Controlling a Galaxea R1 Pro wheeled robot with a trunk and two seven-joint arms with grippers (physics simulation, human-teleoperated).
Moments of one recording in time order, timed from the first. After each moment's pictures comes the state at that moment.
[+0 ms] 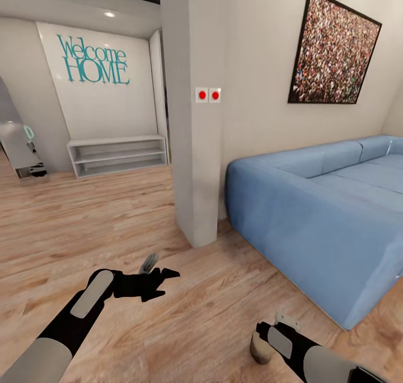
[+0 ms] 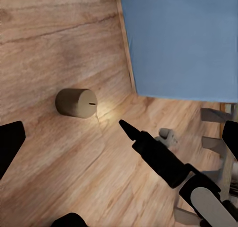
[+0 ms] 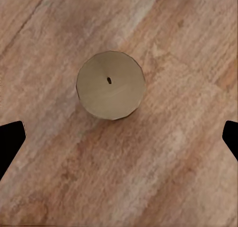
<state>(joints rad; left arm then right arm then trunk) -0.57 0.17 -0.24 -1.01 1.34 0.99 0.11 -0.68 -0.03 0.93 -0.17 -1.34 0.10 -0.35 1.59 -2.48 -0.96</state>
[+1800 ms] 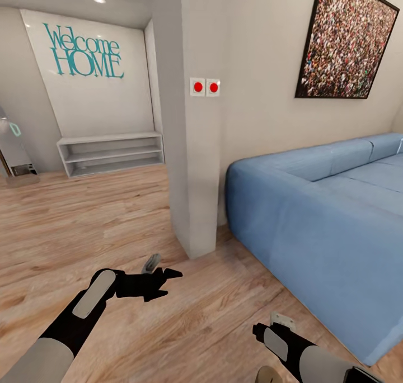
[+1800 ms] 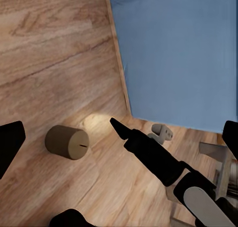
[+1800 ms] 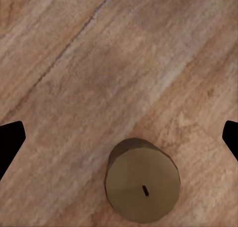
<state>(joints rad) -0.57 0.17 -0.25 -1.02 1.35 0.99 0.11 -0.68 -0.01 0.93 -0.17 -1.26 0.12 -0.35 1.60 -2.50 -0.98</state>
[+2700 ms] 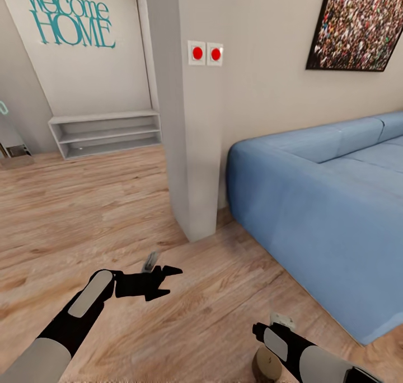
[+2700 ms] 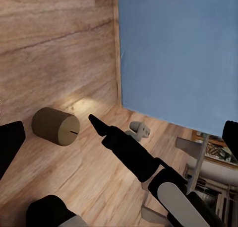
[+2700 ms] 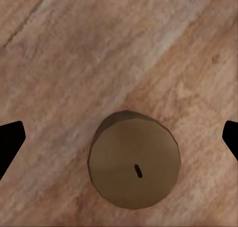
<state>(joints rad) -0.57 0.18 -0.26 -1.01 1.47 1.00 0.11 -0.68 -0.01 0.93 -0.17 -1.26 0.12 -0.35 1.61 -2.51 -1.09</state>
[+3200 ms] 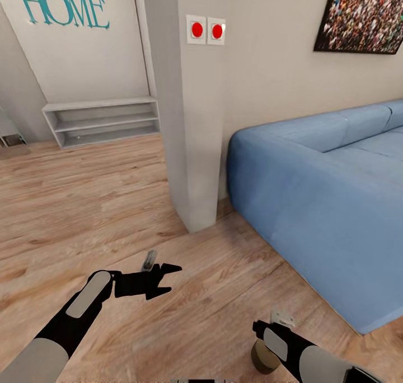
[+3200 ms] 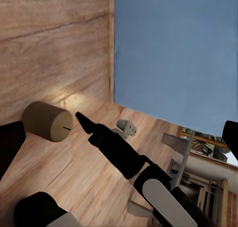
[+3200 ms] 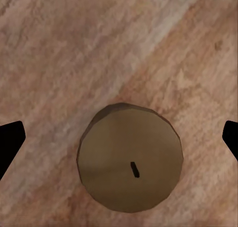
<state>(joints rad) -0.57 0.20 -0.27 -1.00 1.47 1.00 0.02 -0.68 -0.01 0.93 -0.17 -1.26 0.07 -0.35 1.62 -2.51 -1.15</state>
